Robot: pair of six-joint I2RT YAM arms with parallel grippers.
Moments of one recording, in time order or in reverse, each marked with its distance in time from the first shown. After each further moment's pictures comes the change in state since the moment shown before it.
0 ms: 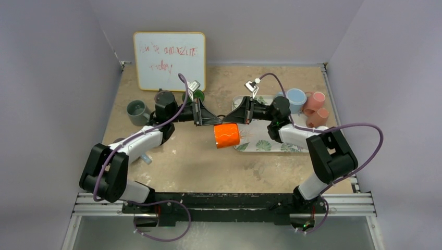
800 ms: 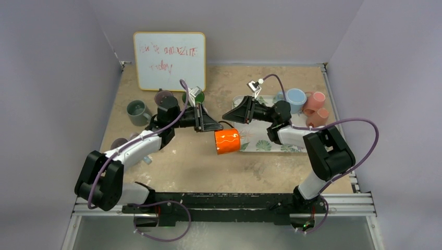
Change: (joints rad) left arm -0.042 -0.077 -0.029 -0.158 -0.108 0.040; right arm -0.003 0.045 -0.034 0.166 0.056 0.061
